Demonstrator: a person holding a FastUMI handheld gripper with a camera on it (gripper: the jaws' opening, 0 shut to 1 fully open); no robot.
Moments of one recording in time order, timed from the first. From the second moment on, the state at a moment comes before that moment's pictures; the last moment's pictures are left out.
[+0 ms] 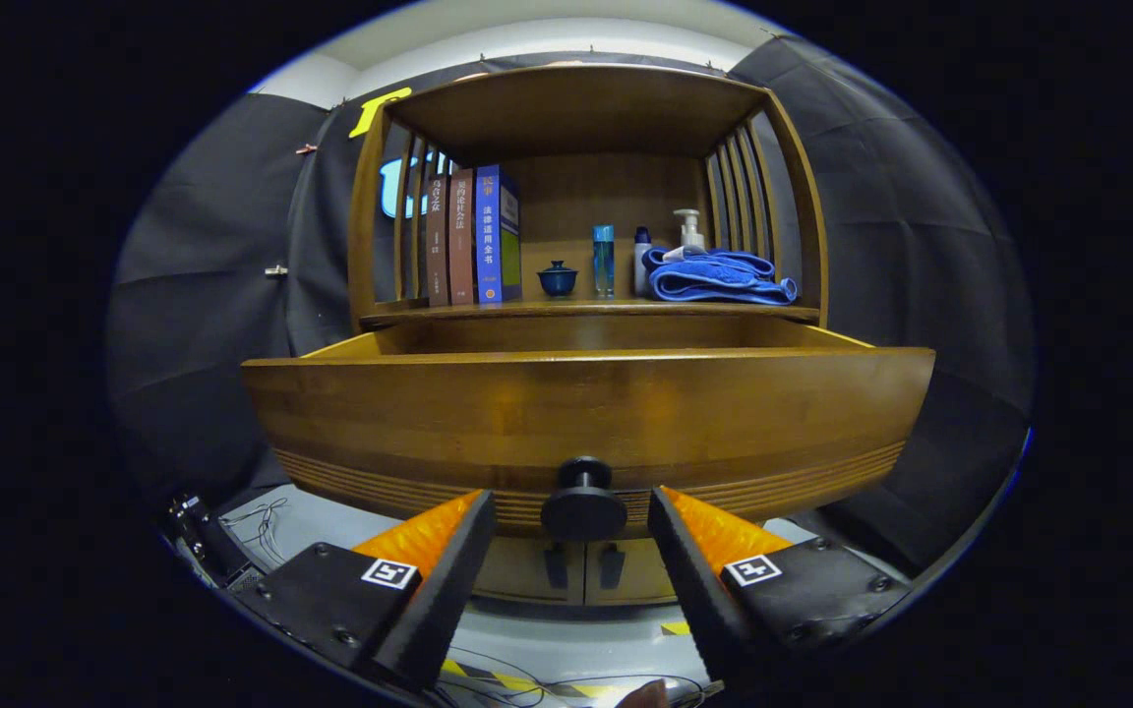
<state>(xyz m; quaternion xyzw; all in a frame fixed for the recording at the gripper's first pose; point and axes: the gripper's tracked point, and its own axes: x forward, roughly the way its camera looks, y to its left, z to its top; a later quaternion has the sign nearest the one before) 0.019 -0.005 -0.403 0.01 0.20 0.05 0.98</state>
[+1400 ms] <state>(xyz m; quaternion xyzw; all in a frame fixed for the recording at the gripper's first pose) 0.169 0.008 -0.246 0.00 0.32 0.13 0.94</state>
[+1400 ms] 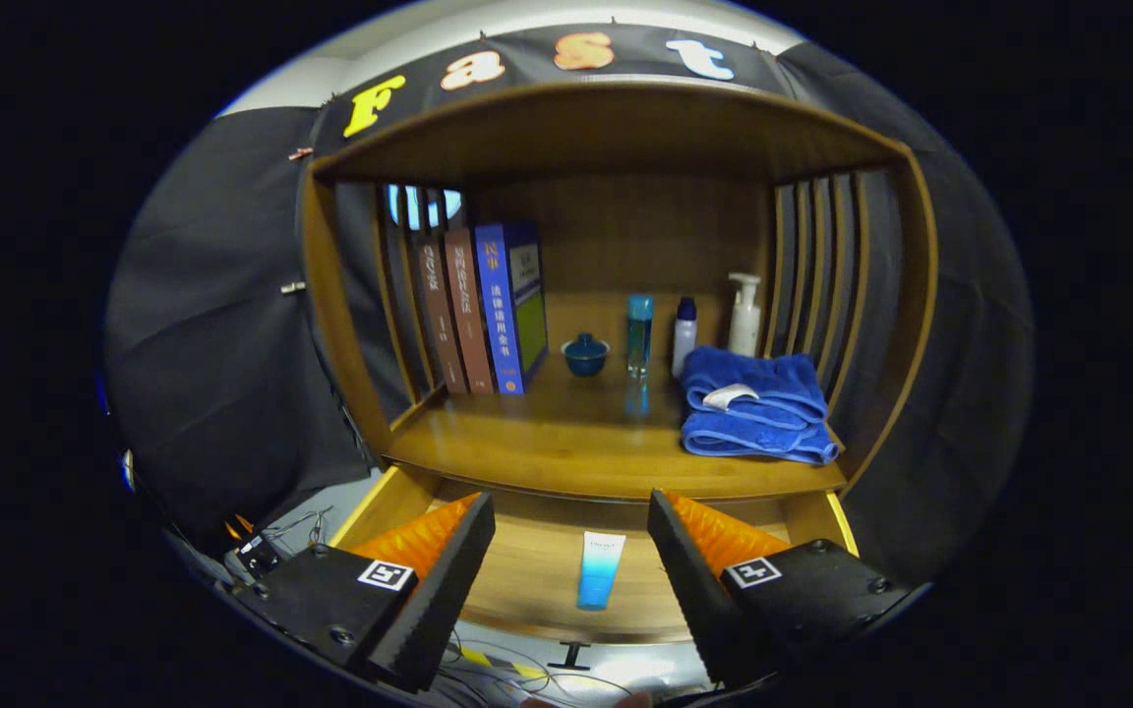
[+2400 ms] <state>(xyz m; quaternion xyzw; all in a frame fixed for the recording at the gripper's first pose) 0.190 -0.035 -0.445 0.00 0.69 0.03 0.72</state>
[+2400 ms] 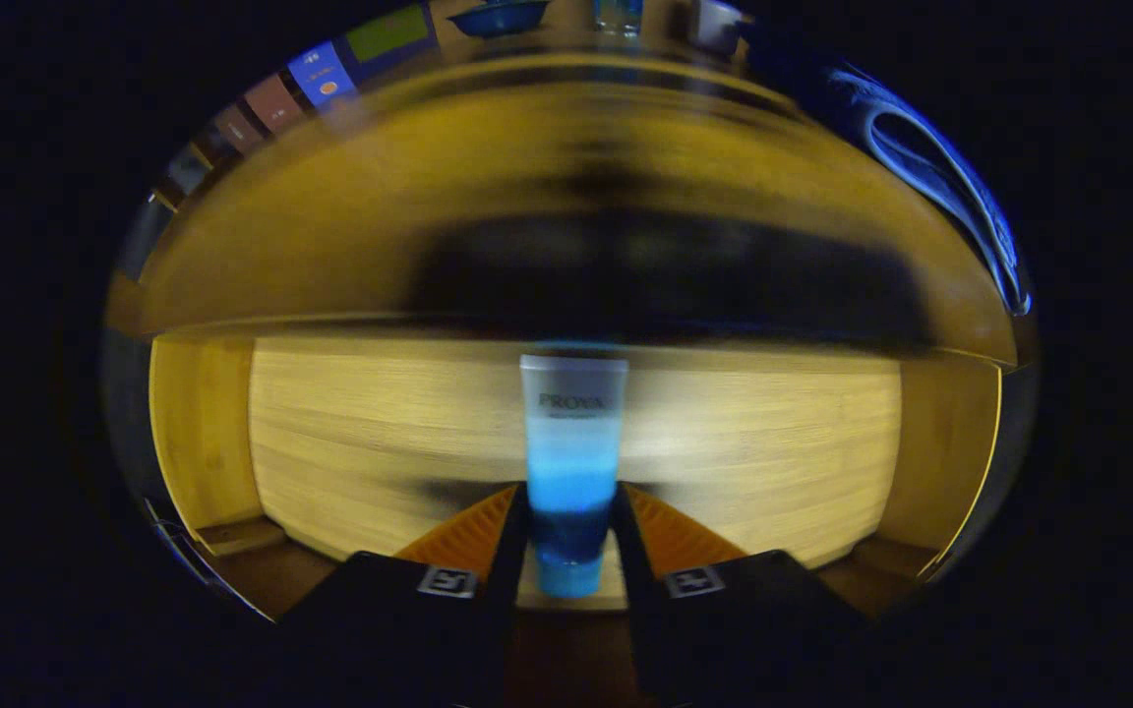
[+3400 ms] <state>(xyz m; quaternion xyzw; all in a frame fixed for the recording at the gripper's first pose) 0.206 -0.004 -0.291 0.12 0.62 0.14 0.76</state>
